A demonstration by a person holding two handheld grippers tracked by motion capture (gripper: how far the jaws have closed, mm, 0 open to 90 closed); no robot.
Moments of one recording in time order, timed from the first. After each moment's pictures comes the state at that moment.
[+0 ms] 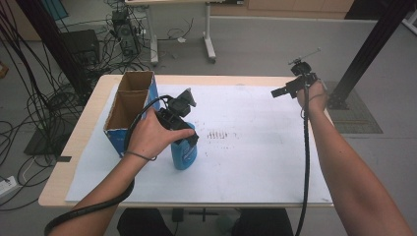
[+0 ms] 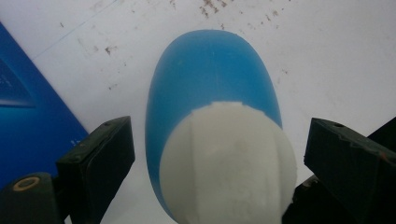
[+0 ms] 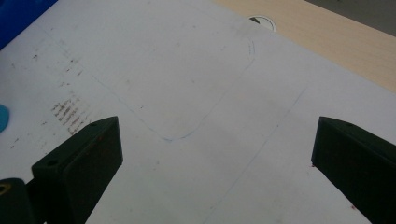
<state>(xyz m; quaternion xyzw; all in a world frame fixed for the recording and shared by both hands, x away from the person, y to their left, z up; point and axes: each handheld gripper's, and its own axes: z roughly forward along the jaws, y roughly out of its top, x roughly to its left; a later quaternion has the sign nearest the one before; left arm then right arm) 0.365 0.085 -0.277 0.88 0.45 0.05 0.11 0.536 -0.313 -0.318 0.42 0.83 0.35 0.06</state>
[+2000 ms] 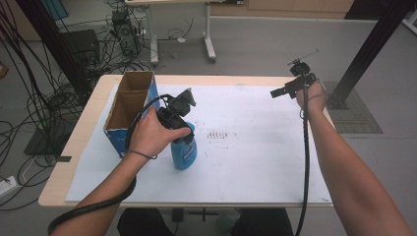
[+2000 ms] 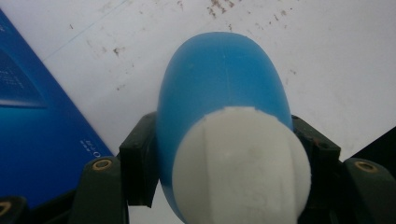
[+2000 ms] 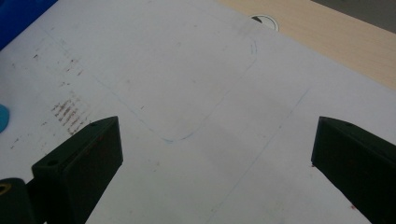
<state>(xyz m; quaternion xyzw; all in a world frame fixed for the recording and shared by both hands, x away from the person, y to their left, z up) 0.367 0.086 -0.277 0.88 0.45 0.06 0.11 0.538 -0.311 -0.321 0.42 0.83 0.35 0.06</state>
